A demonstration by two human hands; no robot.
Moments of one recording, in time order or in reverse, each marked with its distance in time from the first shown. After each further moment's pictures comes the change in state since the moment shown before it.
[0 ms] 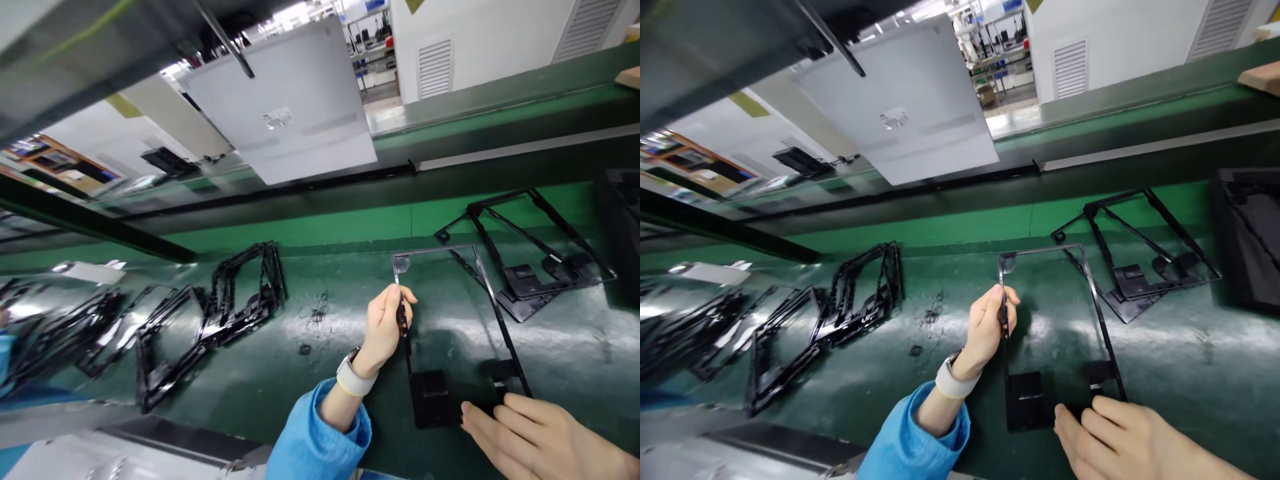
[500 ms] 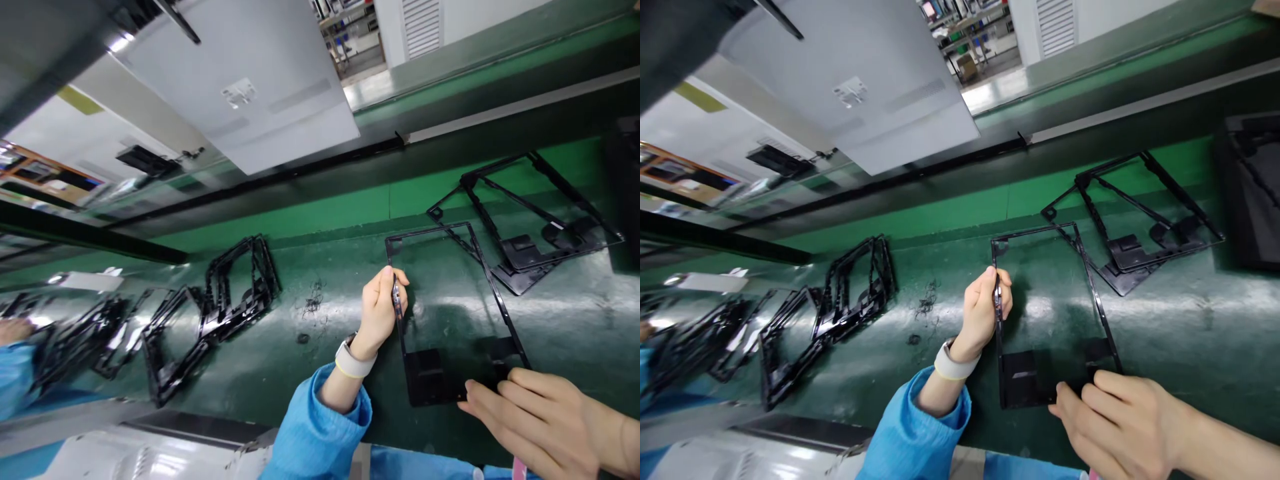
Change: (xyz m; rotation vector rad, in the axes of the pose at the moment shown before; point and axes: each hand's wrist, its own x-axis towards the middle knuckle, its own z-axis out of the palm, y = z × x) left_hand 0.004 -0.007 0.003 -0.028 0.004 -0.039; right_hand 0.016 -0.010 -0.015 -0.038 0.079 0.065
